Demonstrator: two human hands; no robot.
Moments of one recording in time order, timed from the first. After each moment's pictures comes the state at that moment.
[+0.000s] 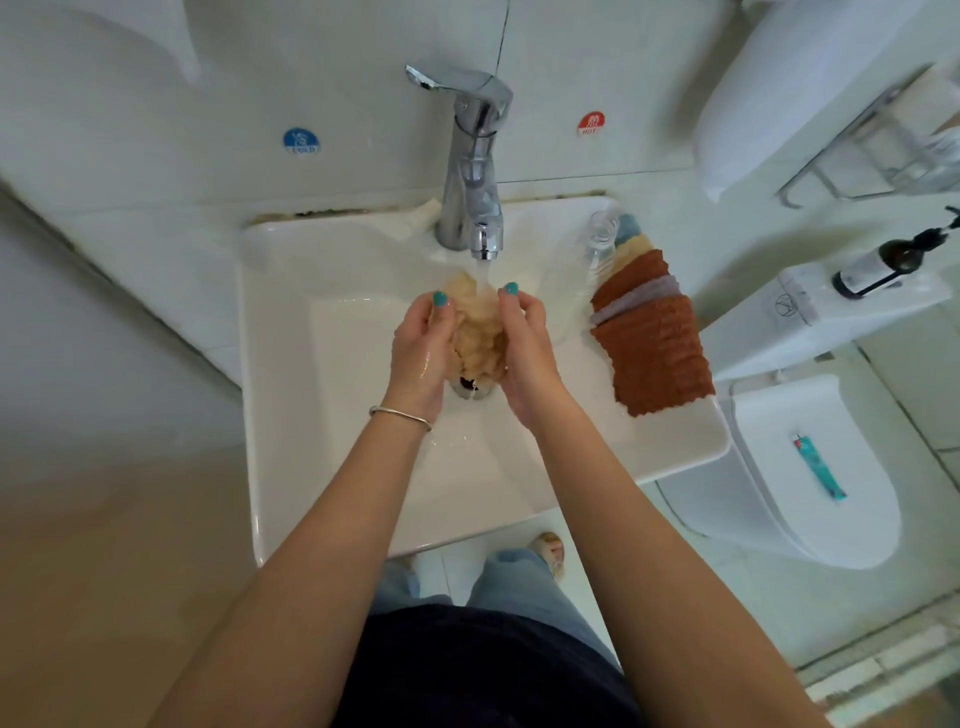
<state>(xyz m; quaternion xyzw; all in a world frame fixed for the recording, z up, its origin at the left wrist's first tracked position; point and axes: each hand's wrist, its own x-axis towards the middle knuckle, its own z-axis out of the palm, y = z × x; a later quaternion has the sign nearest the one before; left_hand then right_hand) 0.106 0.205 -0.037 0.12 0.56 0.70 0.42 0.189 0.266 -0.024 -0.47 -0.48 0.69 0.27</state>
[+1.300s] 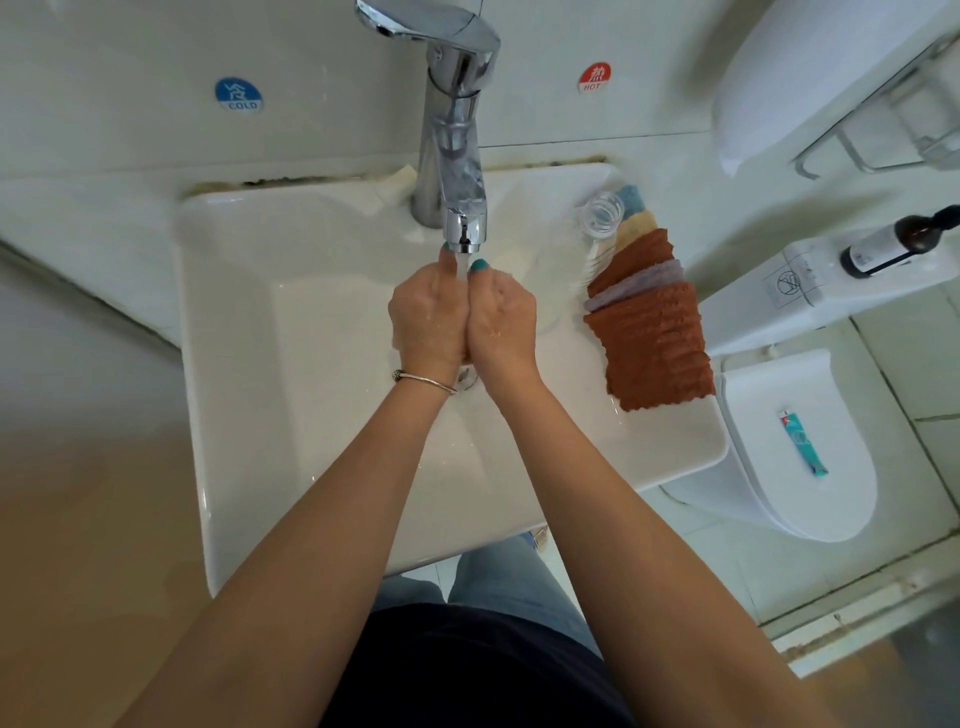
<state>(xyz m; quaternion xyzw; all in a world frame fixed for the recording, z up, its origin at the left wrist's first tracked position) 0.112 0.262 -0.028 0.13 0.77 0.58 0.25 0.160 0.285 -0.023 -0.52 -0.62 0.51 0.28</state>
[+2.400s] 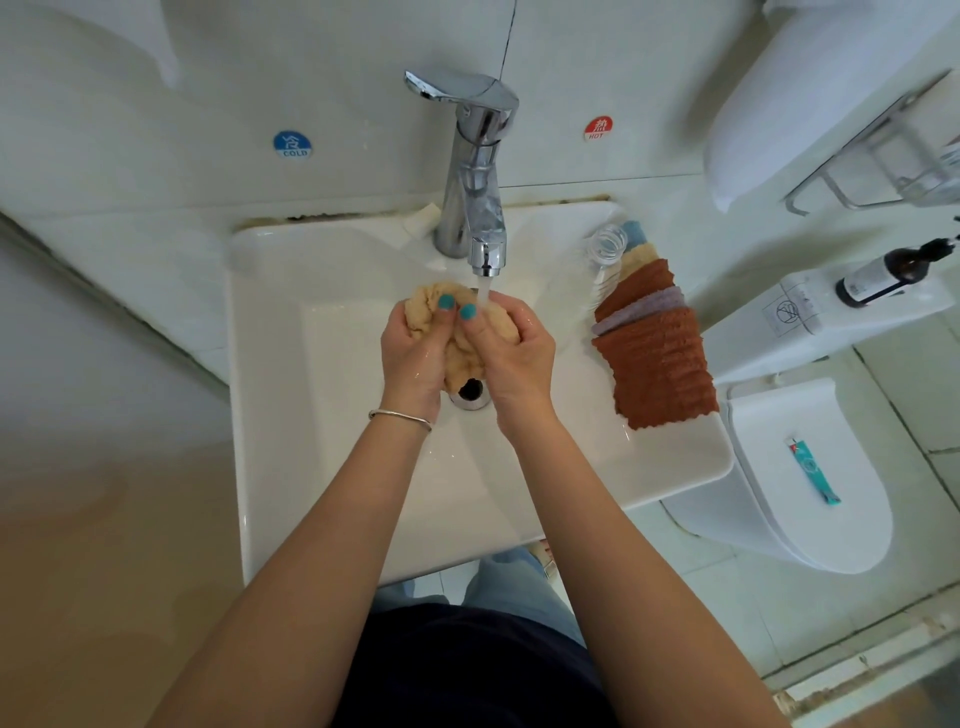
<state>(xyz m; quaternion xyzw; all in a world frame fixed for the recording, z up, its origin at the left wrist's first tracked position) 0.096 0.220 -0.042 0.04 0.58 0.72 0.38 0.174 0.261 -0.022 -0.46 -0.49 0.65 0.36</state>
